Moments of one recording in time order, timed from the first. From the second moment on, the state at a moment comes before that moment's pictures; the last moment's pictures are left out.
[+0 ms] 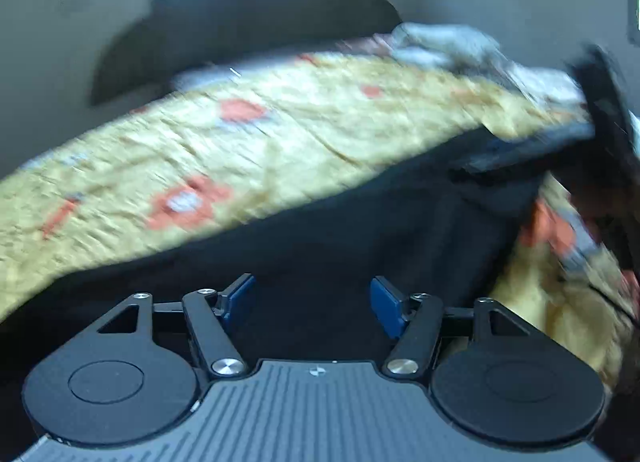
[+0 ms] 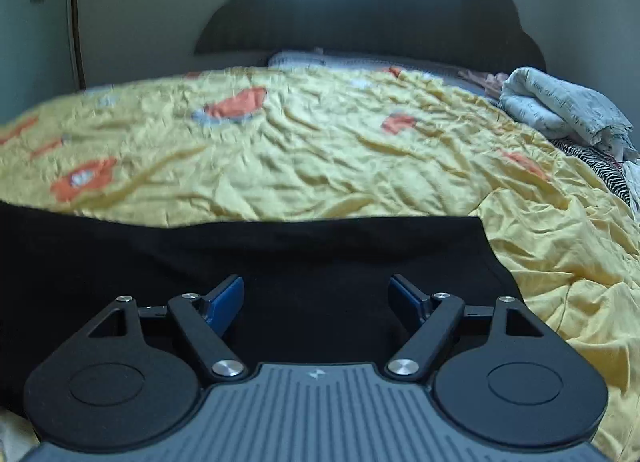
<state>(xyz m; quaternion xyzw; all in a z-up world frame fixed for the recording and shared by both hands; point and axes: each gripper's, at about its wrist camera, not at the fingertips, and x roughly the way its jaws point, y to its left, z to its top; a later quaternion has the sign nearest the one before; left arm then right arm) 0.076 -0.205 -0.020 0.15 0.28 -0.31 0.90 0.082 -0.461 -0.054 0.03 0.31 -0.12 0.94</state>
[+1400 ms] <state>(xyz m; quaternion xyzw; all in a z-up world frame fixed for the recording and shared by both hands) 0.167 -0.039 0.011 0.07 0.29 -0.06 0.95 0.264 -0.266 -0.050 0.03 0.39 0.46 0.80</state>
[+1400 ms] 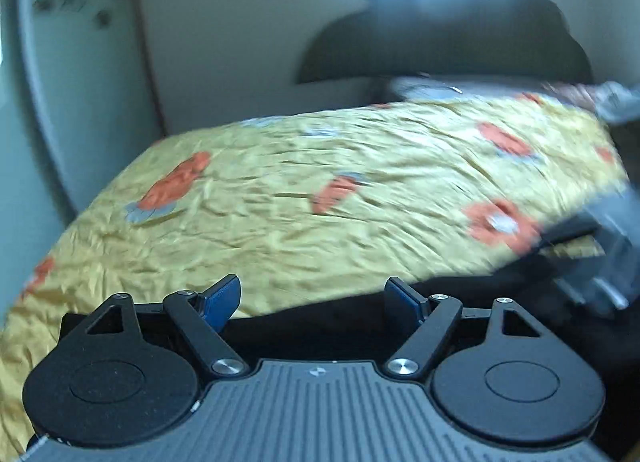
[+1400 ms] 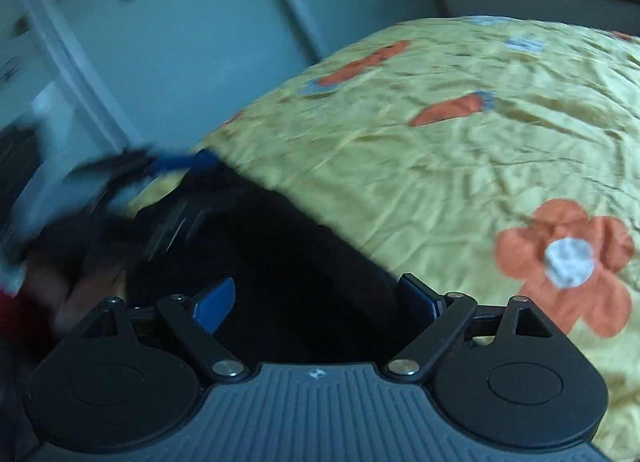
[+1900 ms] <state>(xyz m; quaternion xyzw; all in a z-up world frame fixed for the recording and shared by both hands) 0.164 -0.078 -0.016 0.12 0.33 -0.11 0.93 0.169 -0.222 -0.049 -0.18 0.34 0.46 0.80</state>
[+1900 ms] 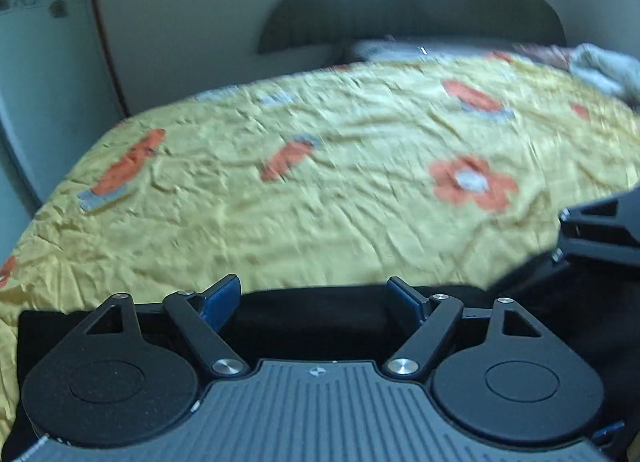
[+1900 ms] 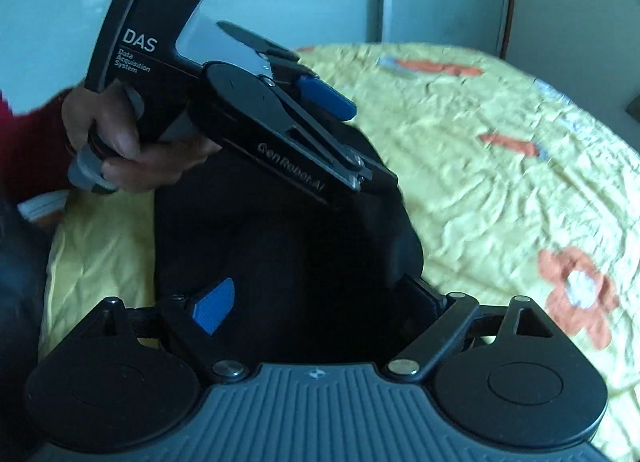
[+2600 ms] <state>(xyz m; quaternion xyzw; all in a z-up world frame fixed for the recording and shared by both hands) 0.127 -0.066 -0.035 0.11 0.32 -0.10 0.93 0.263 -0.268 -0.058 0.16 0.44 0.54 0.70</state>
